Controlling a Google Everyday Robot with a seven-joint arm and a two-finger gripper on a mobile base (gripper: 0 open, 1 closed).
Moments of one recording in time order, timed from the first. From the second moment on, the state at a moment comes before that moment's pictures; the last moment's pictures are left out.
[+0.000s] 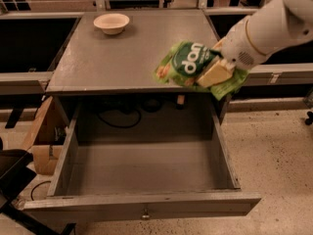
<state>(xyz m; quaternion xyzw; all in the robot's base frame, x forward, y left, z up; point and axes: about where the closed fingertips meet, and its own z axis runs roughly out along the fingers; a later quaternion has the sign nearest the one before) 0.577 -0.134 0.929 -0.56 0.75 0.04 0.34</state>
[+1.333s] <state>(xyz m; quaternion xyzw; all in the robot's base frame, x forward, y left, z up) 0.556 -0.011 0.753 -0.55 0.75 0.21 0.29</state>
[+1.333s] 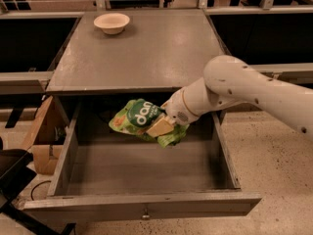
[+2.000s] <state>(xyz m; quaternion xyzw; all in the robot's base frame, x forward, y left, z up) 0.566 -0.010 0.751 -0.53 0.76 0.21 0.31</state>
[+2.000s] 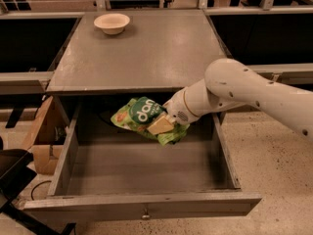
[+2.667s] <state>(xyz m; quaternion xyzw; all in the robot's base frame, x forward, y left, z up) 0.566 -0.009 0.751 -0.53 0.76 0.21 0.31</state>
